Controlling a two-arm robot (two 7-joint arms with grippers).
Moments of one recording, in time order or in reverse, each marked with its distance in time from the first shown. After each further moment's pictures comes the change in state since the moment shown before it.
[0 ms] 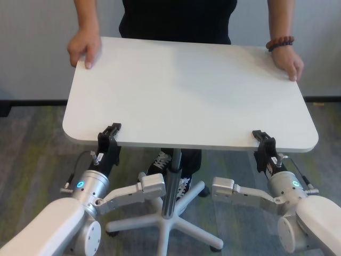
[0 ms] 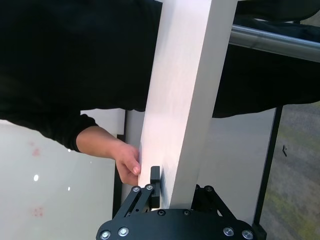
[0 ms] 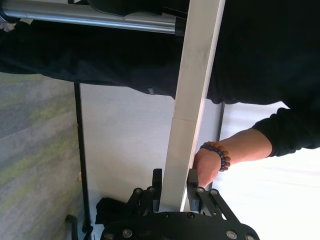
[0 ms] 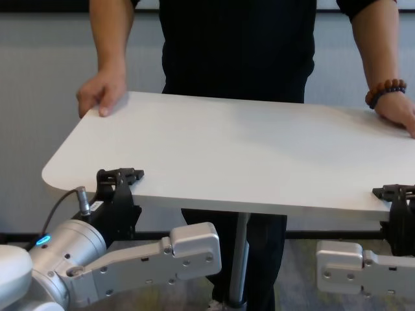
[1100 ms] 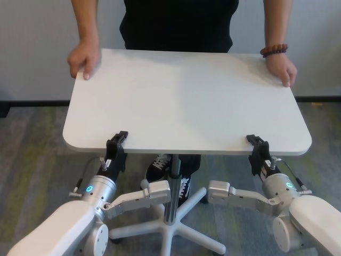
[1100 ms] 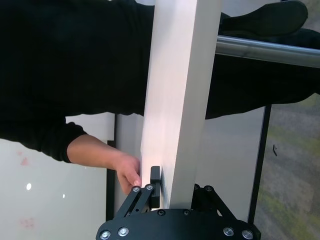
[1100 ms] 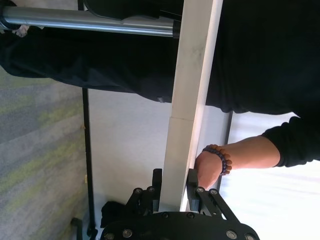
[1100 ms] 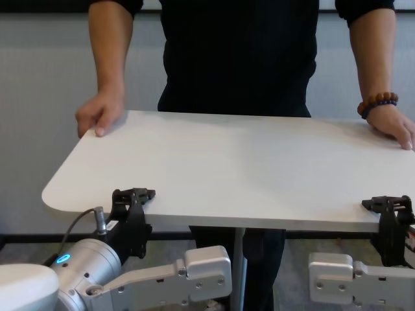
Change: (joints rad) left arm -0.066 -0.039 0.051 0.158 -0.005 -0.002 0.046; right arm 0.064 -0.018 -0.050 0.119 0.034 -0.018 -0.034
